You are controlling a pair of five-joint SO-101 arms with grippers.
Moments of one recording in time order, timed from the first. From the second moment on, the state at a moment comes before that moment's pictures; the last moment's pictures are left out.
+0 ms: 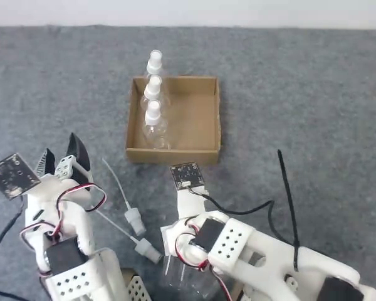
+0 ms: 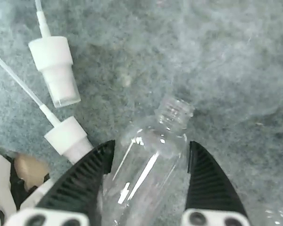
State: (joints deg) left arm -27.9 -90.9 80.0 47.1 20.2; right arm -64.2 -30.8 62.2 49.2 -47.0
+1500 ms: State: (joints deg) left arm -27.9 -90.9 80.0 47.1 20.2; right arm -14.9 -25.5 37.6 76.0 29.1
